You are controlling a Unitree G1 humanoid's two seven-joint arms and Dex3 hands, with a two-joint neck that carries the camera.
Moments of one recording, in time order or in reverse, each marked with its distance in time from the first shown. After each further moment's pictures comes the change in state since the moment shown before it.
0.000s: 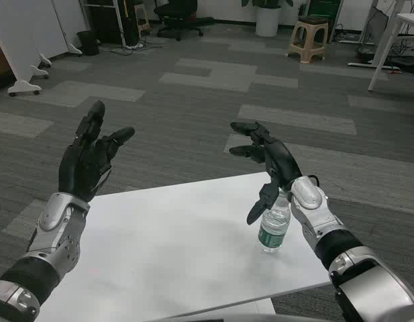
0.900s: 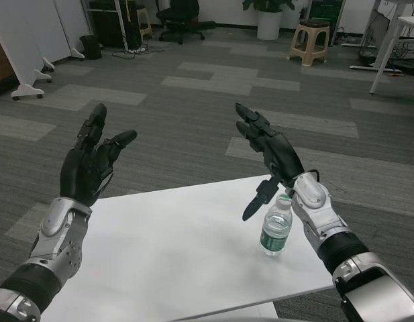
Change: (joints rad) left arm 0.028 0.000 0.013 -0.049 0.008 -0.001 0.001; right arm 0.030 -0.001 -0.037 -0.146 0.002 -0.016 0.034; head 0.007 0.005
